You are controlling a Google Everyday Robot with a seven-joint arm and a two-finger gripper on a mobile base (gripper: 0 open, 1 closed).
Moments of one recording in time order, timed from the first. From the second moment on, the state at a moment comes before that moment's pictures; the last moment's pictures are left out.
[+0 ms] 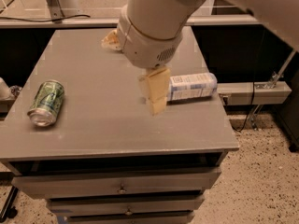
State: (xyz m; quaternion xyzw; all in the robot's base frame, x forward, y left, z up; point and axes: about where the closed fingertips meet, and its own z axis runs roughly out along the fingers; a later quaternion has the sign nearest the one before) arm 0.455 0.031 0.964 -0.88 0.43 -0.06 0.20
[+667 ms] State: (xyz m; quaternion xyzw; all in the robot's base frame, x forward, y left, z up) arm 0.496 0.107 0.960 -0.92 0.30 -0.03 0.23
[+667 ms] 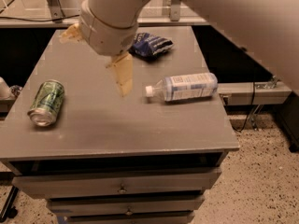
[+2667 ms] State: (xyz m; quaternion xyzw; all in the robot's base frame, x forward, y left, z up) arm 0.541 0.279 0.842 -0.97 0.18 0.05 0.12
